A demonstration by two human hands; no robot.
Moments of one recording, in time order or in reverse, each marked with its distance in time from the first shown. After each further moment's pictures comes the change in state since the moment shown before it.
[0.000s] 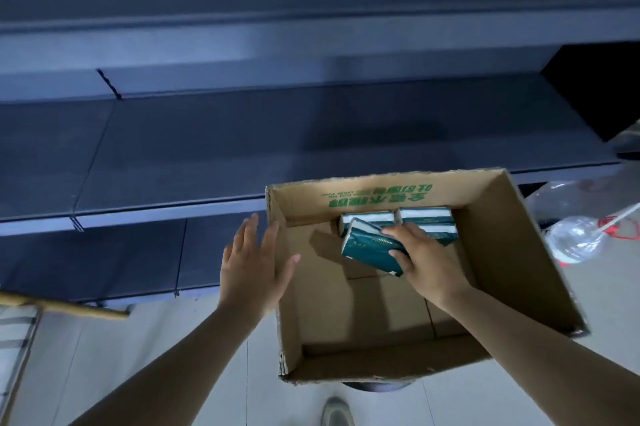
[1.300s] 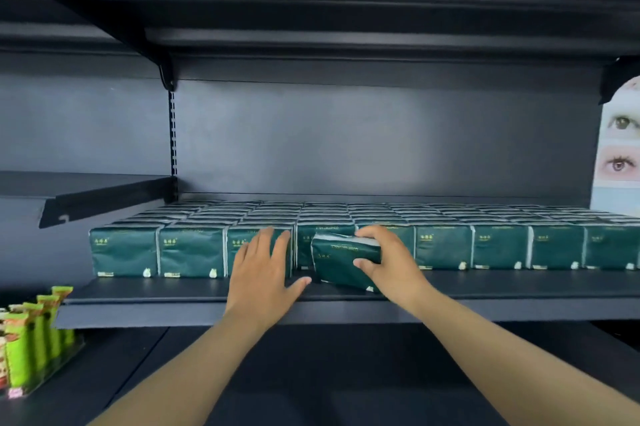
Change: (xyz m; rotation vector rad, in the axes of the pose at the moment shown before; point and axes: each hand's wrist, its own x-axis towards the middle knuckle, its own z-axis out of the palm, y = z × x) left_hand 0.106 0.034 -0.511 0.117 0.945 0.193; right_hand 0.174 -0.325 -0.439 0.287 0.539 -0.329
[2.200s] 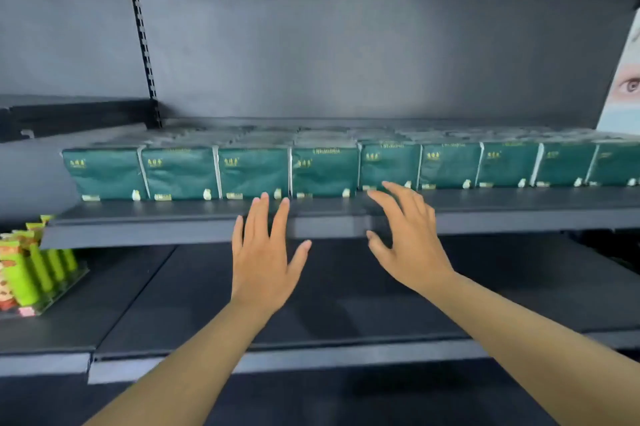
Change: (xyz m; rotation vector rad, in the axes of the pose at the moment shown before) left_hand -0.085 0.000 0.047 -0.120 0.059 -0.043; right_hand -0.074 0.038 0.033 -0.460 0.146 -0.211
